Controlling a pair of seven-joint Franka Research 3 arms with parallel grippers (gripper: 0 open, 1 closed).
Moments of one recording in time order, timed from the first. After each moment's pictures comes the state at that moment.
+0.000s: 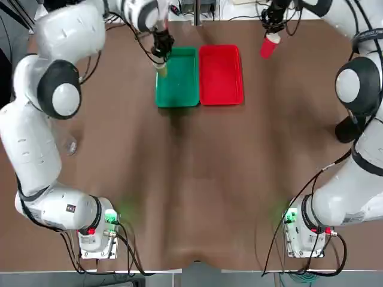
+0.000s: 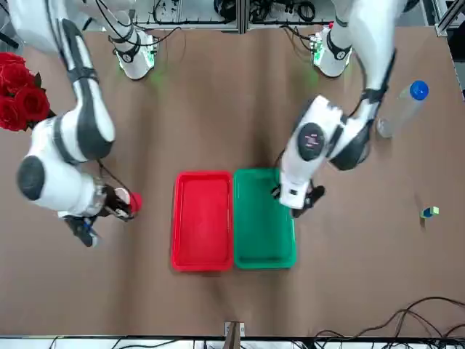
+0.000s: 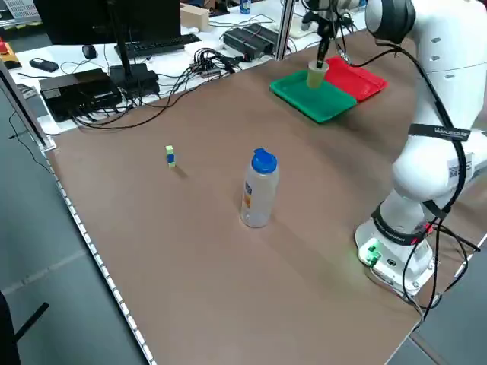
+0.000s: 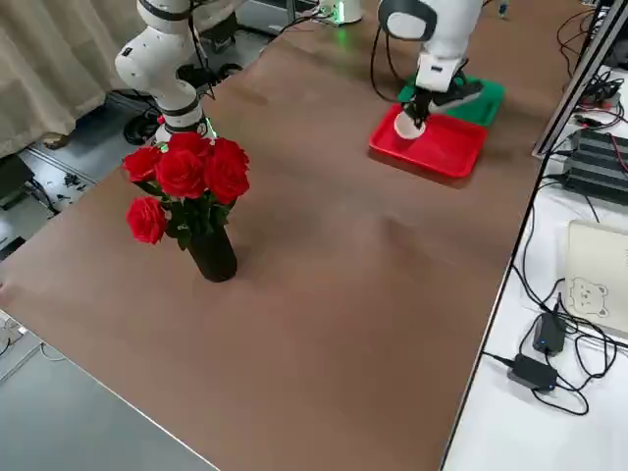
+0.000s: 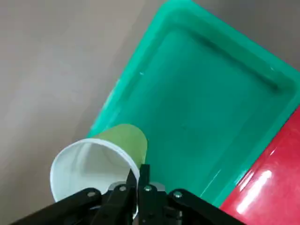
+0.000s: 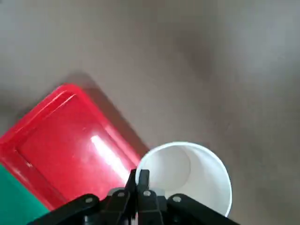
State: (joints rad) left arm -0.25 0.59 -0.40 -1.50 0.27 2.04 -1.28; right arm 0.15 0.50 0.11 -1.42 0.10 1.88 0.86
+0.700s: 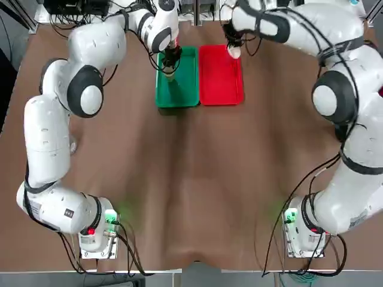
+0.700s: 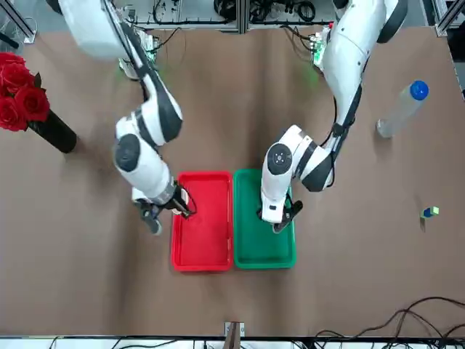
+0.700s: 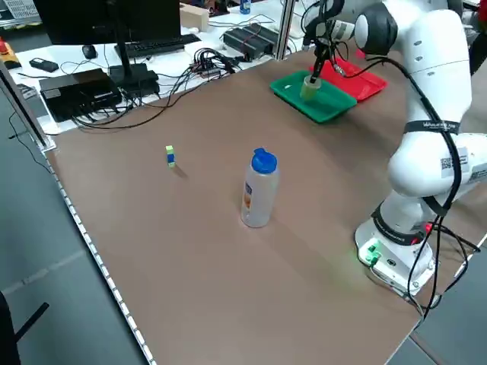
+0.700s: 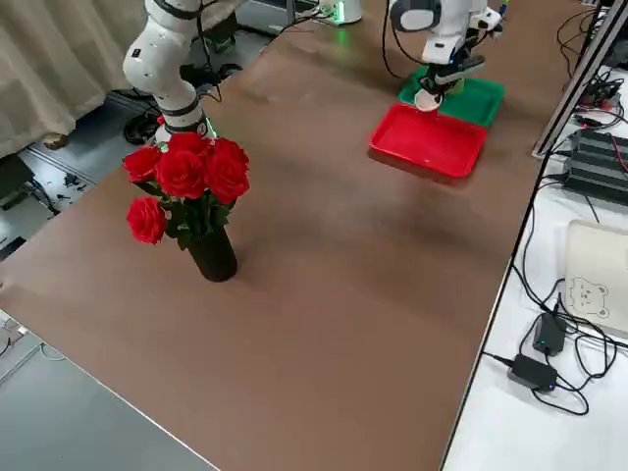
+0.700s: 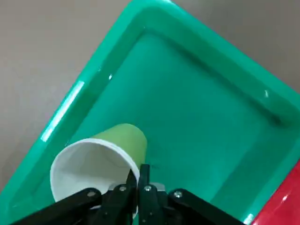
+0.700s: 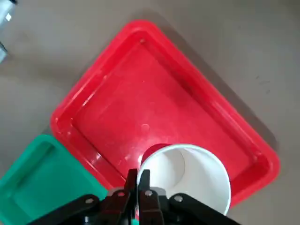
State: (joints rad) left arm -0.34 0.78 -0.31 -1.42 0.36 2.20 -1.38; right arm 0.39 0.62 0.10 -1.46 0.09 2.22 1.17
